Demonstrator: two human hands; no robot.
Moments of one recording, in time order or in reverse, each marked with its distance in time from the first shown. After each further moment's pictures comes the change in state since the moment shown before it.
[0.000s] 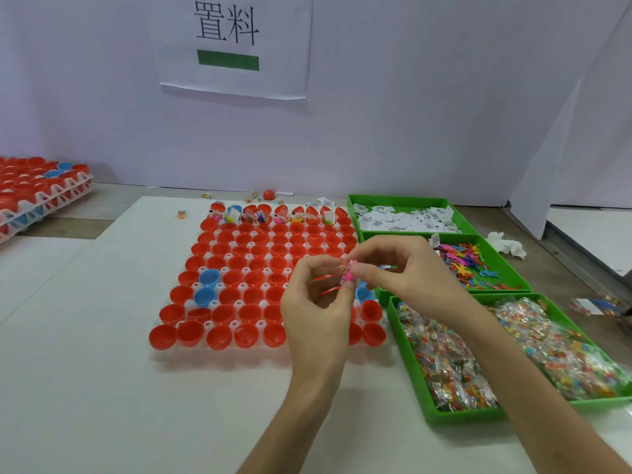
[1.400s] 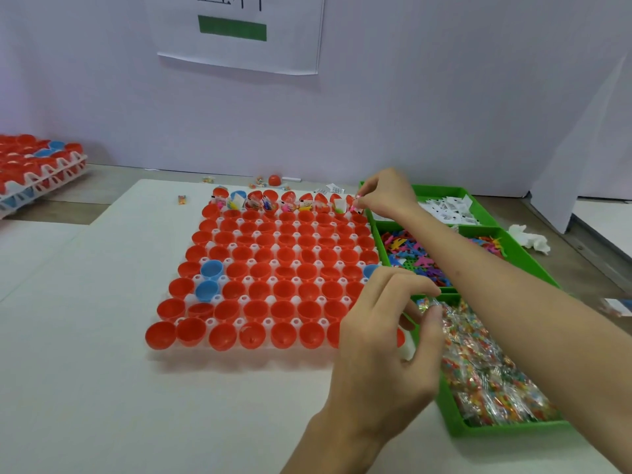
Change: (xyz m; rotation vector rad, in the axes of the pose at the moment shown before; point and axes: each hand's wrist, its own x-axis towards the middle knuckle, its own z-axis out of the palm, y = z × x) left_hand -0.022 0.012 0.014 0.233 -0.304 0.463; right_hand 0.165 0.088 -0.006 -0.575 0.190 0.371
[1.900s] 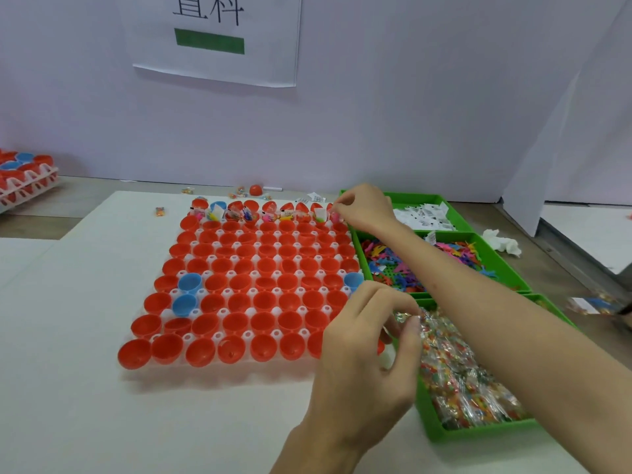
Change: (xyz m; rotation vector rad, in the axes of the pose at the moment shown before) left_hand -0.001 -0.003 0.000 0.010 -0.089 -0.017; right_hand -0.008 0.003 0.006 -0.061 0.050 -0.044
